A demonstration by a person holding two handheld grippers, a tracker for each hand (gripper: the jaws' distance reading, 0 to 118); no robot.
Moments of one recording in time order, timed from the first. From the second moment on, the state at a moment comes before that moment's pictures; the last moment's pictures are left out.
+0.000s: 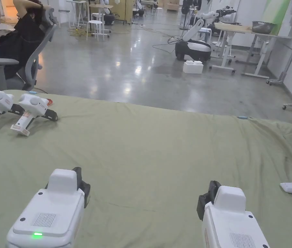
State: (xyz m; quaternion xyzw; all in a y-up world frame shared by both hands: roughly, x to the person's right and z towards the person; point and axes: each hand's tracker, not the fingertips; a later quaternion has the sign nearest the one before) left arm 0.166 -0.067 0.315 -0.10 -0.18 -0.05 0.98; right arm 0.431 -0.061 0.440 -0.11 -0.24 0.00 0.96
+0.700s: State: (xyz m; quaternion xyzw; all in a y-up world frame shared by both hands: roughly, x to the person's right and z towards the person) left arm 0.168 -0.059 0.332 -0.08 -0.18 -0.03 0.98; right arm 0.427 -0.068 0.452 -0.11 -0.24 -0.04 0.96
